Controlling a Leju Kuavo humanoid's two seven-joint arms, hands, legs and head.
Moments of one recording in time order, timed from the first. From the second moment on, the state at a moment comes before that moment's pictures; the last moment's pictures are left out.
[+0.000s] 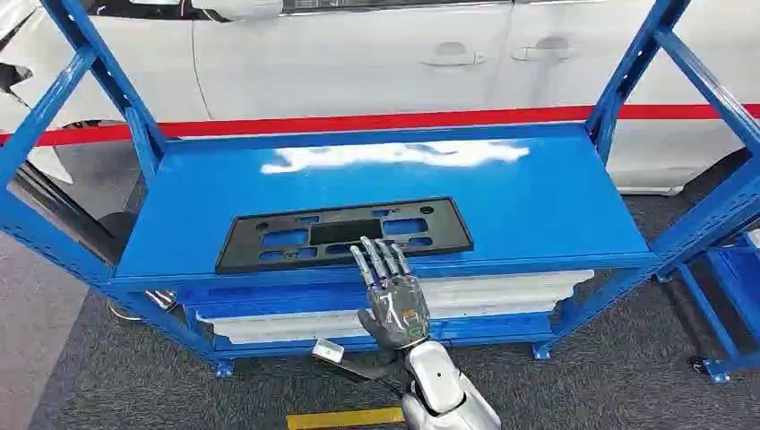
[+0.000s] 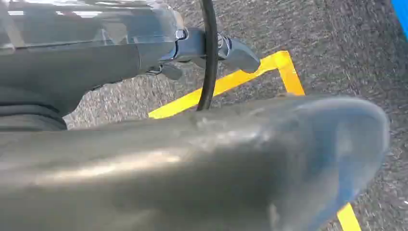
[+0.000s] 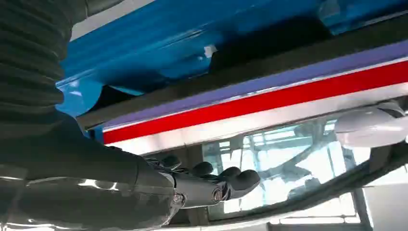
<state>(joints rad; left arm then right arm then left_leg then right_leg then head) -0.13 -0.33 0.87 -0.22 -1.21 0.27 -0.32 -0.26 0.27 0.46 -1.06 1.48 -0.70 0.02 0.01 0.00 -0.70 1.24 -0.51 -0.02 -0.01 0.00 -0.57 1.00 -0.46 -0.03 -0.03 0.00</state>
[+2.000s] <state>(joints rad) -0.13 -0.33 0.82 -0.21 -1.25 0.26 -0.29 -0.35 0.30 0.41 -0.92 1.42 -0.70 0.02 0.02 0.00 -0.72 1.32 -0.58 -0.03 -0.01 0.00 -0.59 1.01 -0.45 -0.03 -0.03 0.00</state>
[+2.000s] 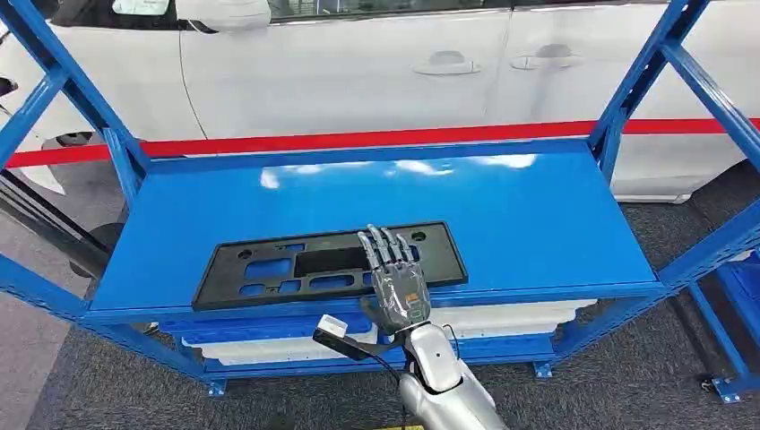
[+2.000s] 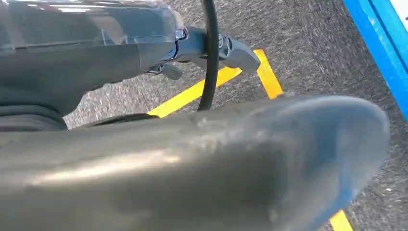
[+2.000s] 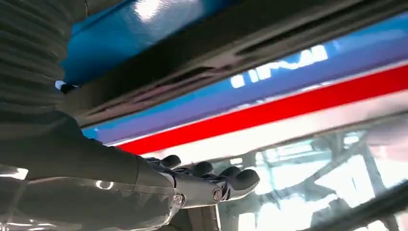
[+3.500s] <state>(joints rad) -0.14 -0.32 0.78 -0.21 -1.27 0.22 -0.28 -0.57 0.31 0.42 -0.56 1.49 -0.67 0.12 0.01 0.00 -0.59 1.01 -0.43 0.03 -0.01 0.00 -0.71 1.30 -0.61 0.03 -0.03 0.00</state>
